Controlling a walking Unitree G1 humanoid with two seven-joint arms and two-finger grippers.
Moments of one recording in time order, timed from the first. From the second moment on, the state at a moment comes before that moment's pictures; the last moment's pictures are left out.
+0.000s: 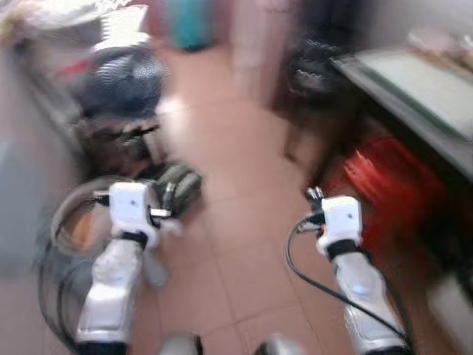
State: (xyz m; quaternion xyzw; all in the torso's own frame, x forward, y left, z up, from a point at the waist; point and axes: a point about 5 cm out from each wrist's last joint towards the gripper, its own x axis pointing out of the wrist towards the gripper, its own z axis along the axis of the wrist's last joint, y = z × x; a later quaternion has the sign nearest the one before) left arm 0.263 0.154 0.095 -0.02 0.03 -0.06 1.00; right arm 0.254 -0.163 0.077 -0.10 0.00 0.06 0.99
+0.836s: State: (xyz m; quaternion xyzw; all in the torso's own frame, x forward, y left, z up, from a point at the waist) left arm 0.268 0.160 0.102 -0.01 0.02 -0.06 1.00; right arm 0.263 -0.152 0.085 -0.09 -0.02 0.06 0.99
